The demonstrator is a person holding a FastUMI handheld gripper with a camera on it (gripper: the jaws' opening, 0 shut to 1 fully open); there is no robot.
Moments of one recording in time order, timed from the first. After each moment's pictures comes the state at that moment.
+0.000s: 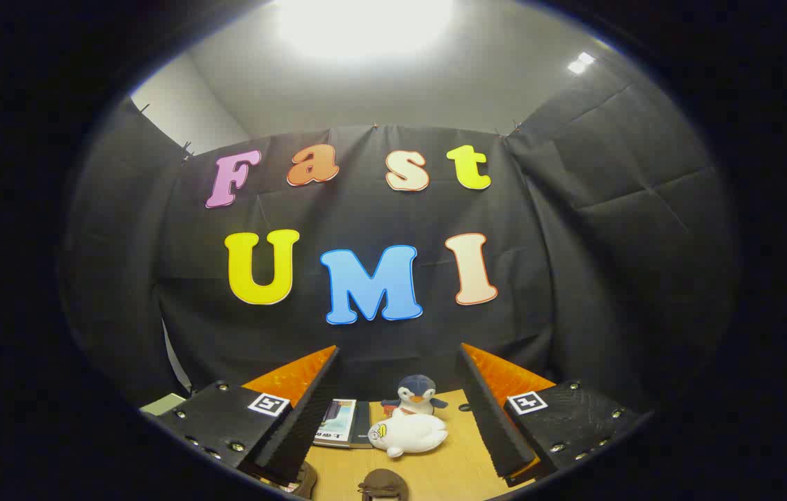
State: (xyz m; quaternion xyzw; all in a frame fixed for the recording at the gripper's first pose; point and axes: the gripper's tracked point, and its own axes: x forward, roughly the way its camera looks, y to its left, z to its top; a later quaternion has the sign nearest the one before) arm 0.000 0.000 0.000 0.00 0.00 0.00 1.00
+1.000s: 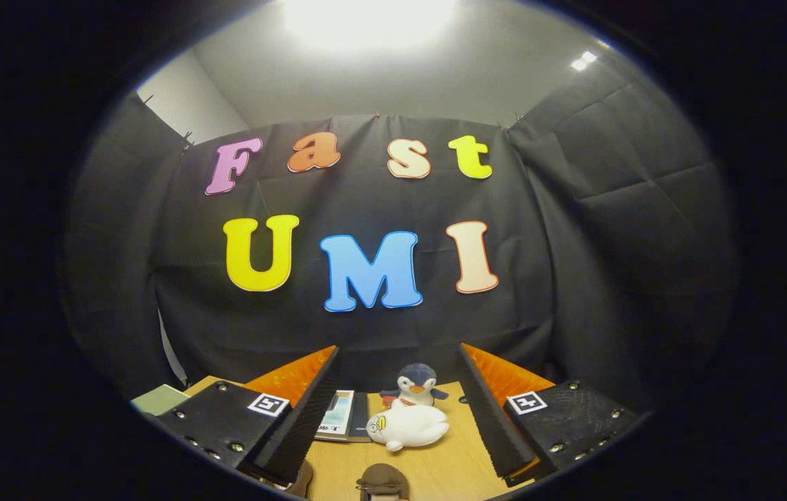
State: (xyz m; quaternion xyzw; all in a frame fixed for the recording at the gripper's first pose) arm 0.009 0.013 -0.036 0.00 0.03 0.02 1.00
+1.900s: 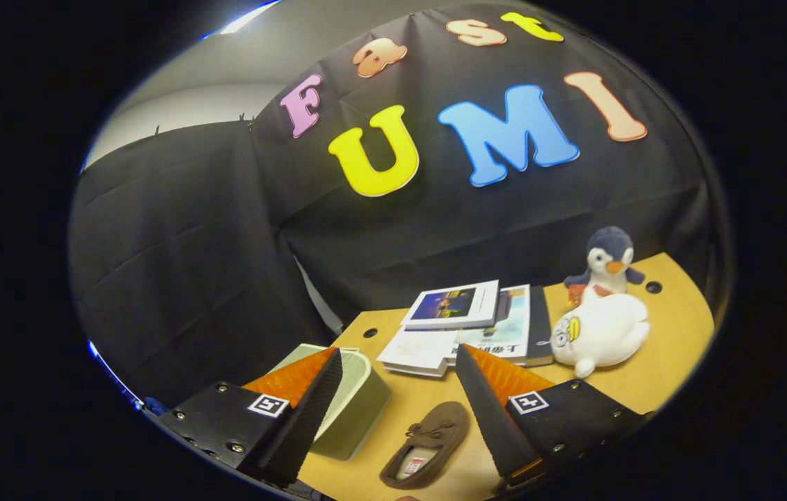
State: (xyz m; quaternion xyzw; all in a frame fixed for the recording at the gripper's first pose) arm -0.007 0.199 -0.178 0.14 0.27 0.33 0.89
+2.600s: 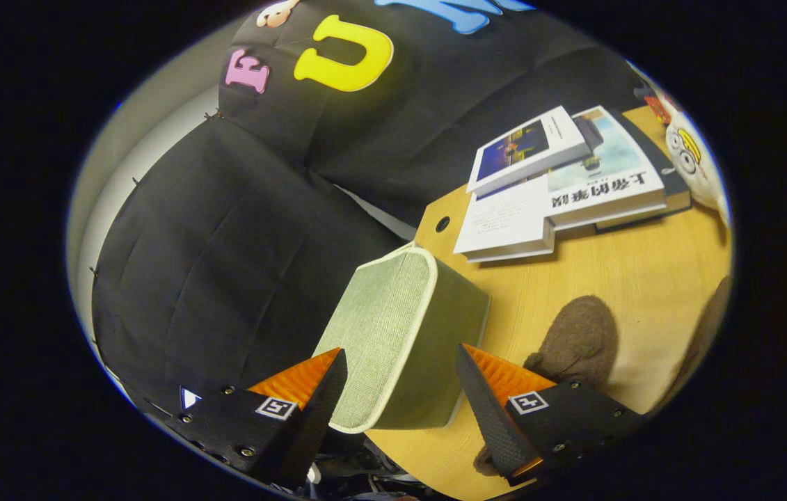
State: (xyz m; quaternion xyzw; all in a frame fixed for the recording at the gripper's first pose) arm -0.054 0.304 -0.295 0.29 0.48 0.43 0.71
